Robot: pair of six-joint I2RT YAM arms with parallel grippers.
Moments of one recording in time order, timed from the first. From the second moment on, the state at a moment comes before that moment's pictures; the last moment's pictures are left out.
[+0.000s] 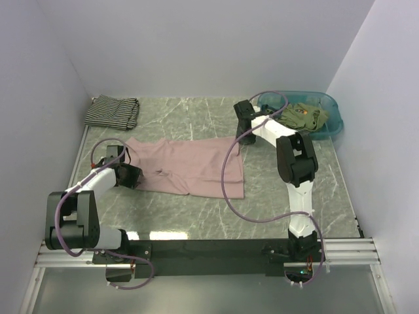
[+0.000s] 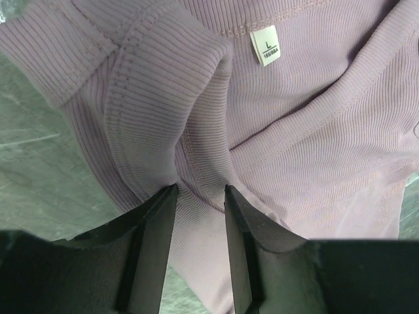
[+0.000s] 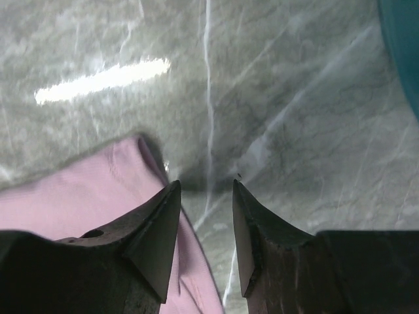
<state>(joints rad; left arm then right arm) 0.04 1.37 0.64 -0.36 -0.03 -1.19 0.36 2.19 1.67 -0.59 0.27 0.52</state>
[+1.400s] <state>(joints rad) 0.04 1.38 0.65 -0.36 -0.02 -1.12 0.39 2.25 1.78 -0.55 0.26 0.56</state>
